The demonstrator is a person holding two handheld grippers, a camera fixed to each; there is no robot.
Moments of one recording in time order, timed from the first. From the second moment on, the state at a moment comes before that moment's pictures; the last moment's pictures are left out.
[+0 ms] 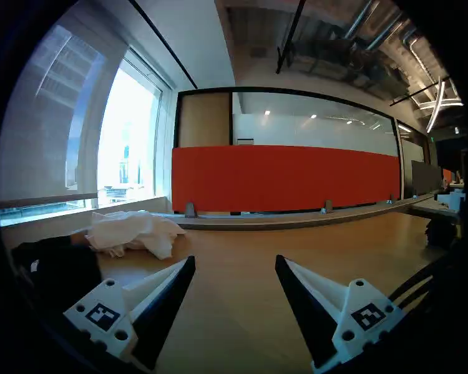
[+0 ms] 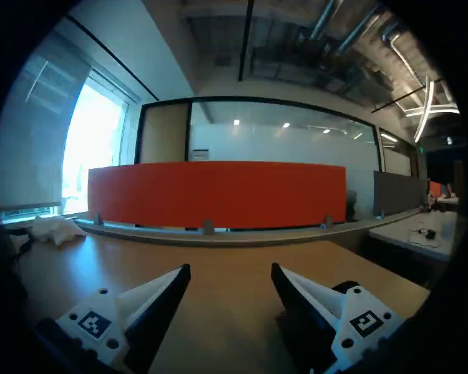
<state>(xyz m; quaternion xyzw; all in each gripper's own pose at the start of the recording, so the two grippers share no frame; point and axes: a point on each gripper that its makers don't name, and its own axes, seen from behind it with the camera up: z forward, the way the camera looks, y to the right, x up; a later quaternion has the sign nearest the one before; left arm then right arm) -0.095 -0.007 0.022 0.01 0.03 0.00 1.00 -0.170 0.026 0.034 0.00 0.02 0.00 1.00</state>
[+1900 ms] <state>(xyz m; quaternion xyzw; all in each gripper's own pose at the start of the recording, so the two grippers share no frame) -0.096 -0.007 0.022 0.01 0.03 0.00 1.00 -0.205 0.027 0.030 0.01 0.02 0.00 1.00</state>
